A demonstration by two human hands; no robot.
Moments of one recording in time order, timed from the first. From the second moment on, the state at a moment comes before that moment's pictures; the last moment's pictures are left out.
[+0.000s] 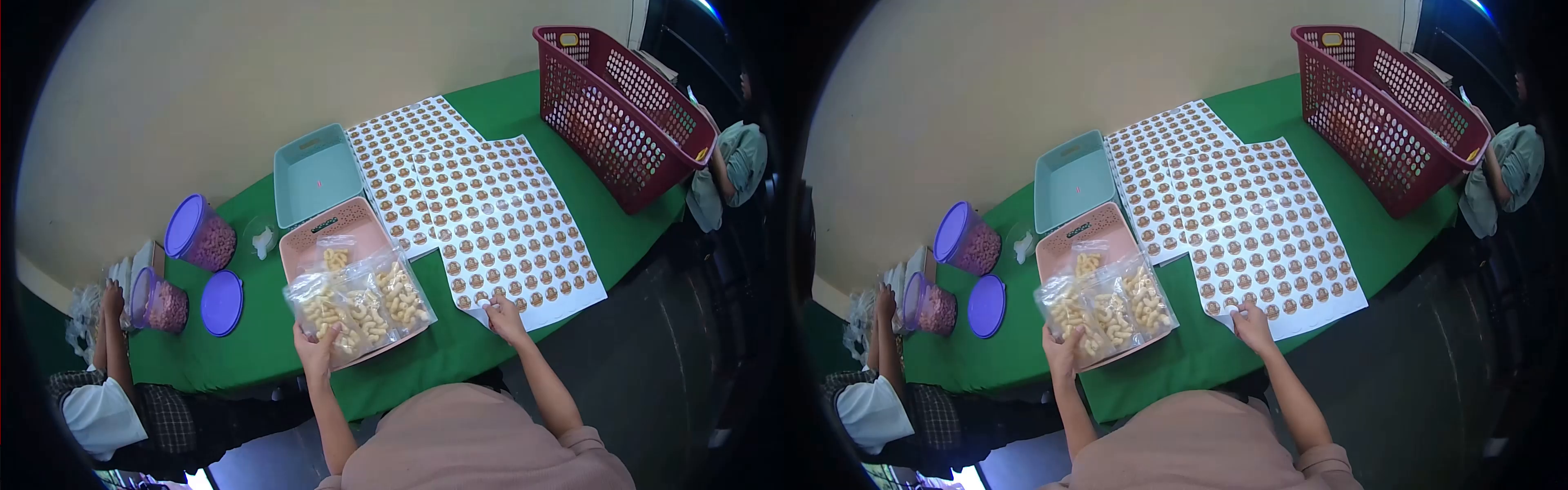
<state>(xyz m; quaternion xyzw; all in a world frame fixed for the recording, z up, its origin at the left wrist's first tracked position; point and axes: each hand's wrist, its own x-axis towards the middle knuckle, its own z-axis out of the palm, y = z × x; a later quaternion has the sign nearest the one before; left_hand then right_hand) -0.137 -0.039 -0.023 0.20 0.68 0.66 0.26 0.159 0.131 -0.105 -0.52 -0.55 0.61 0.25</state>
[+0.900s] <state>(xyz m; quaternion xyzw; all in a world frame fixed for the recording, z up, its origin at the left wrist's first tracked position) -0.083 -0.051 0.001 0.16 0.61 0.69 0.36 0.154 0.080 -0.075 -0.36 -0.66 0.63 0.20</state>
